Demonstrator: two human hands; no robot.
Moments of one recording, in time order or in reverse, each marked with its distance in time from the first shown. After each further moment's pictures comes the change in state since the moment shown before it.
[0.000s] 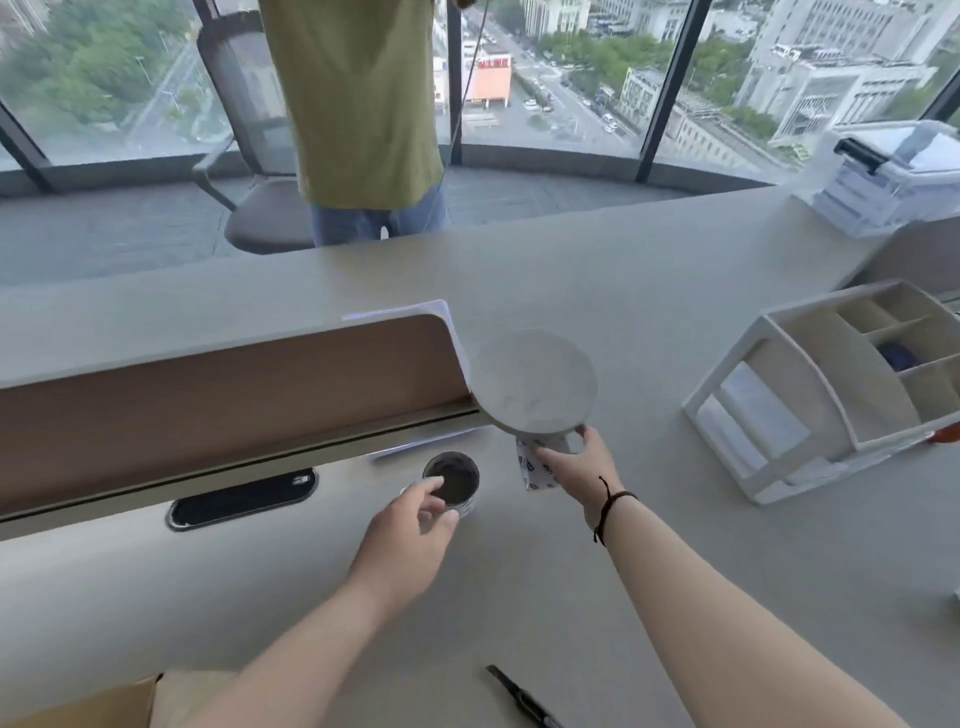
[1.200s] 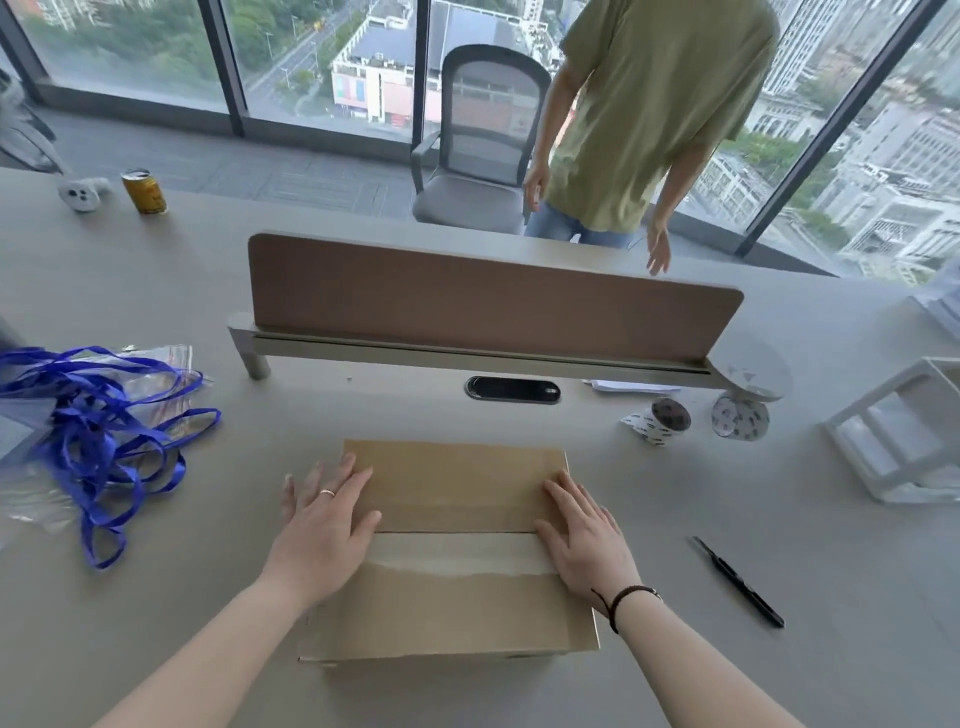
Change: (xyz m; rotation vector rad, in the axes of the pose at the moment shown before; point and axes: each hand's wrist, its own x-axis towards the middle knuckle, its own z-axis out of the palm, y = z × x) left_hand -0.261 -0.365 -0.309 0.449 0.237 0.019; right_hand -0.342 0.116 0.292 -1.073 -0.200 -0.566
